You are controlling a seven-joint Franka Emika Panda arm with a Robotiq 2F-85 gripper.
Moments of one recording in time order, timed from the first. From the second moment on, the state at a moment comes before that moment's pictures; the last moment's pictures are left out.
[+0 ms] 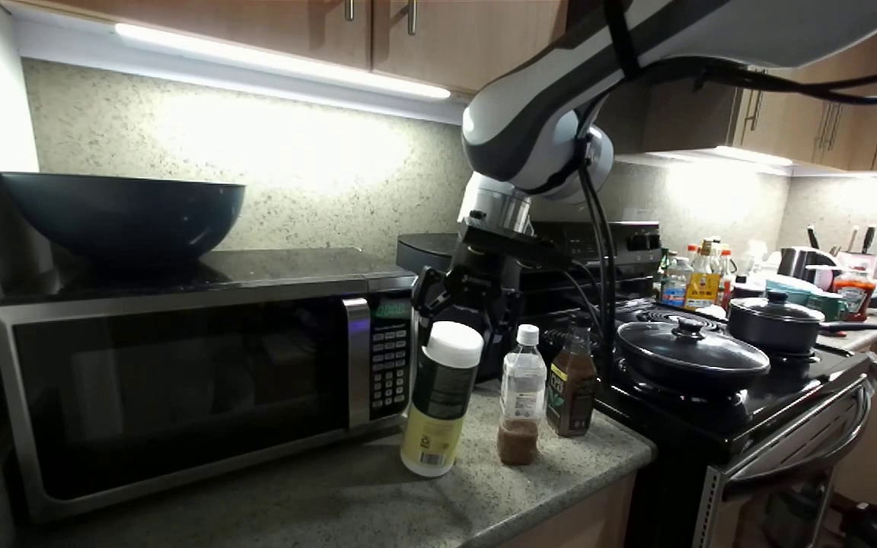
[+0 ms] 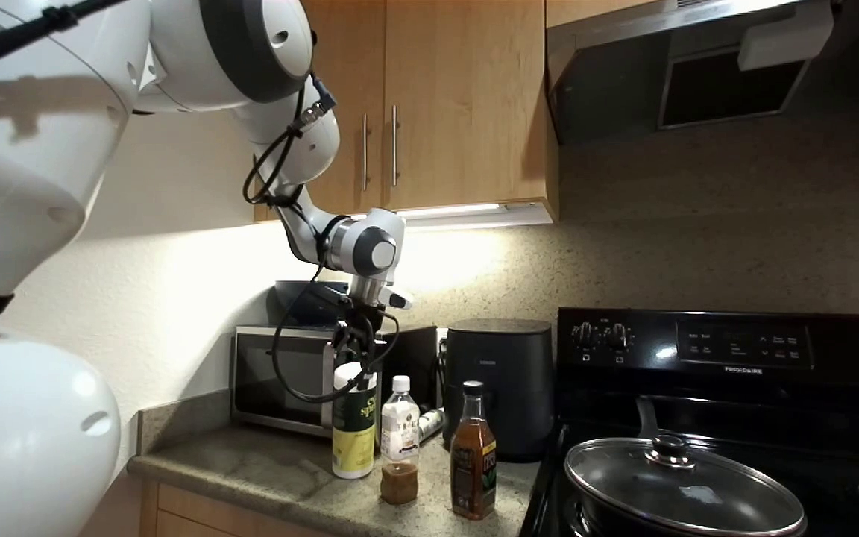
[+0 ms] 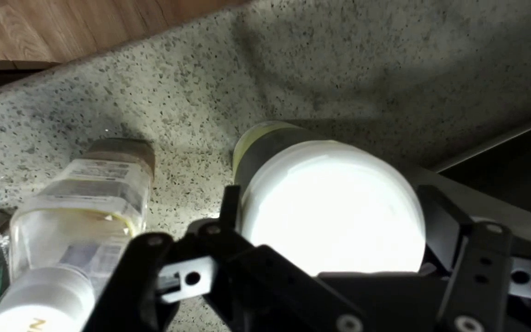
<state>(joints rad) 0.20 0.27 0.05 -1.84 0.28 2.17 0.40</state>
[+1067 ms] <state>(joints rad) 0.26 0.38 0.07 -1.65 0.12 1.94 0.52</state>
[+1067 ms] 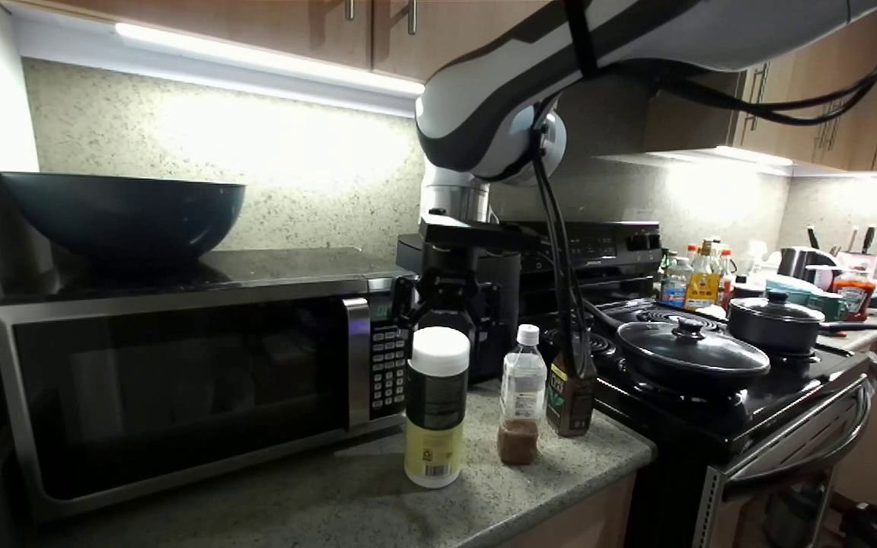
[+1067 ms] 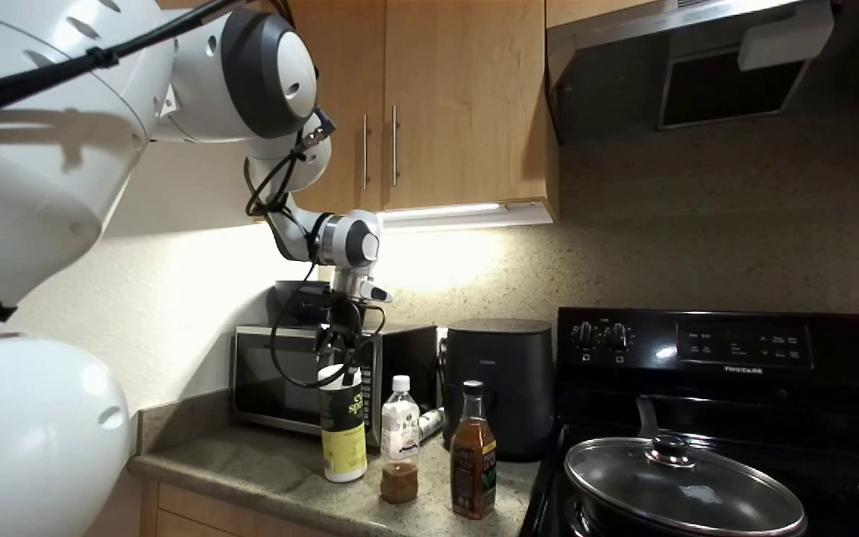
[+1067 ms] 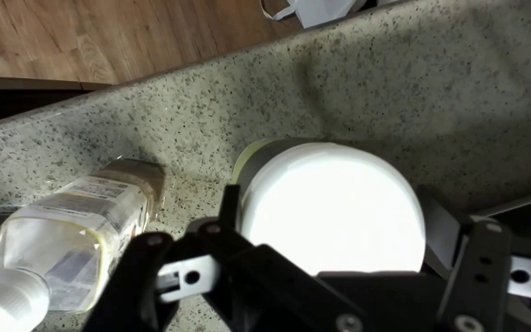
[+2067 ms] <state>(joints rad) 0.25 0.38 0.06 -1.64 0.11 1.93 0.52</state>
